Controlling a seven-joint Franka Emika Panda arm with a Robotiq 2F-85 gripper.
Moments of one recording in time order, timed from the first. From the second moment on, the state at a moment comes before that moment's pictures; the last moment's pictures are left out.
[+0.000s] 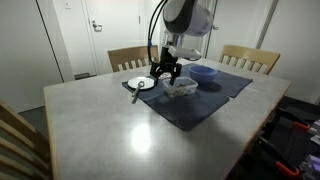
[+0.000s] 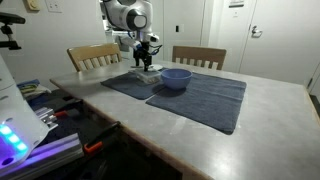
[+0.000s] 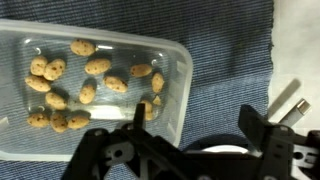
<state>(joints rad) 0.10 0.54 0.12 -2.04 0.21 2.63 0.14</state>
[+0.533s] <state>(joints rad) 0.09 0.54 0.13 -2.04 0.21 2.63 0.14</state>
